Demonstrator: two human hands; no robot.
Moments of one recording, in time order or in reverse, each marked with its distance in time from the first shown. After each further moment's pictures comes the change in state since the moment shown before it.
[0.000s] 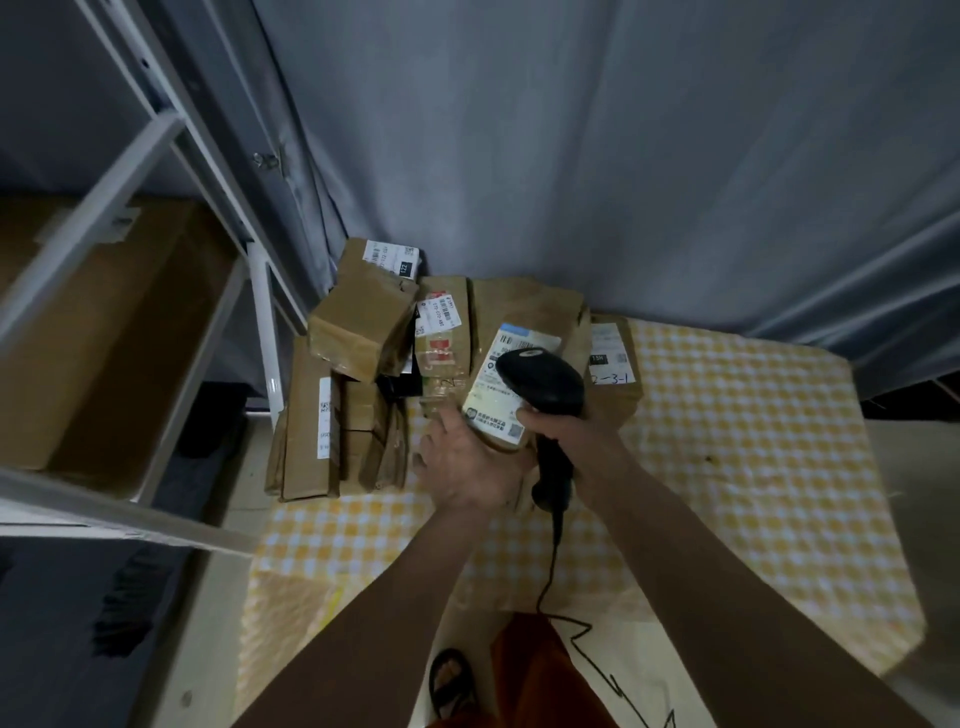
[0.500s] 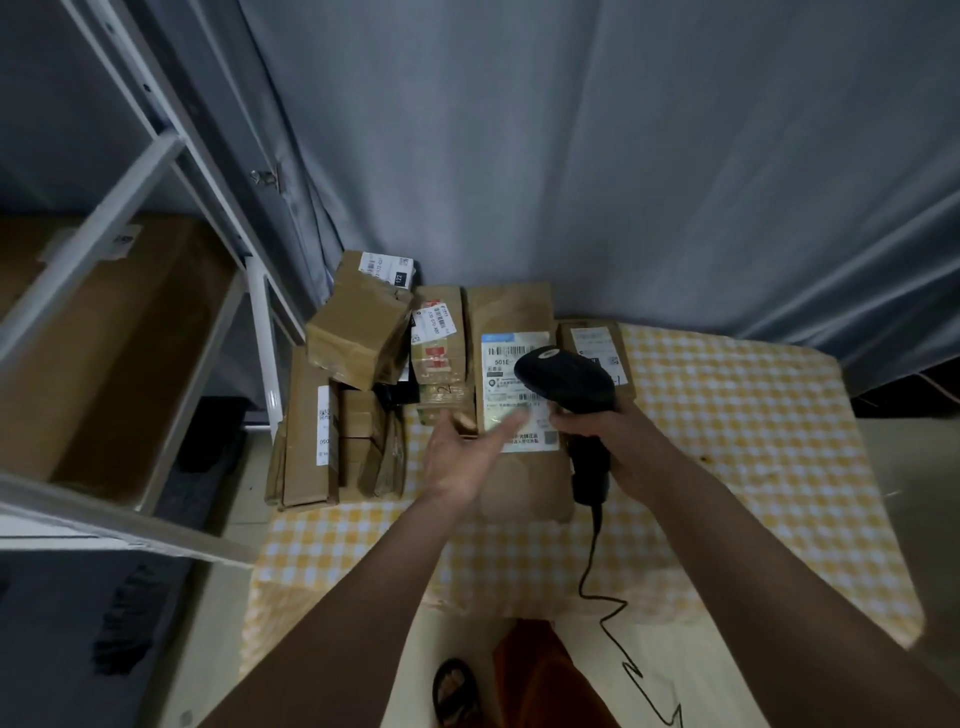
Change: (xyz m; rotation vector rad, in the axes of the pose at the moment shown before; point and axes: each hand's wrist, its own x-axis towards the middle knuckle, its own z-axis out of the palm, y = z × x) left_hand -0.003 0.002 -0.019 -0.509 -0.194 -0.048; right_hand -0.012 -0.016 -0.041 -0.056 -0.116 -0.034
